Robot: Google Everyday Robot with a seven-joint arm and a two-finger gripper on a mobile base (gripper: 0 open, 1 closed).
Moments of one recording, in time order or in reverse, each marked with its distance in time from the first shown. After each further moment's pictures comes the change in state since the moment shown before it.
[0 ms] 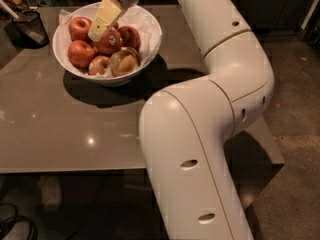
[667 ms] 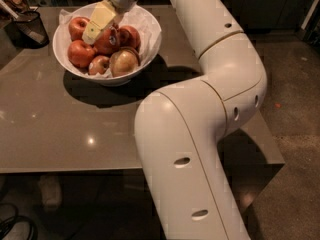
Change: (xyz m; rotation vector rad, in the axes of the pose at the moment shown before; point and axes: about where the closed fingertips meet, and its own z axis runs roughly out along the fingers) arm -0.002 0.002 0.018 -0.038 0.004 0.066
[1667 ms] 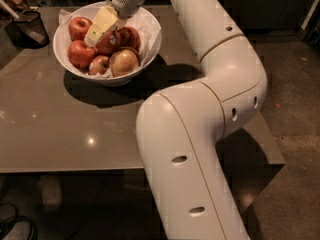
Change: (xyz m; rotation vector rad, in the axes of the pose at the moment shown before) arm 0.014 -0.007 0.011 -0.039 0.002 0.086
